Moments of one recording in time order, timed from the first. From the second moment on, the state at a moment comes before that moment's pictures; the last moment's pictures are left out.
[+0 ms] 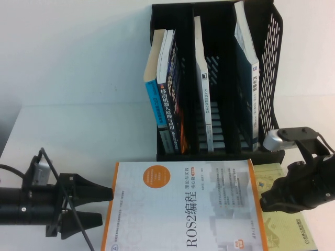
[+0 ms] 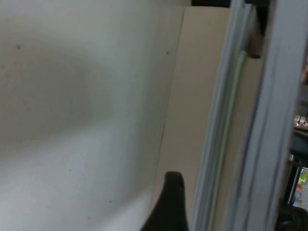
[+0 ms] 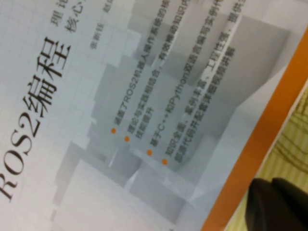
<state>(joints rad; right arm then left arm) 0.30 1.59 -0.82 0.75 0.64 -0.62 0.17 1.85 -0.70 -1.37 1.19 0.96</state>
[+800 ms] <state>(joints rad) 0.31 1.66 -0.87 0.87 0.73 -0.79 0.04 1.87 -0.70 -1.42 1.18 0.97</state>
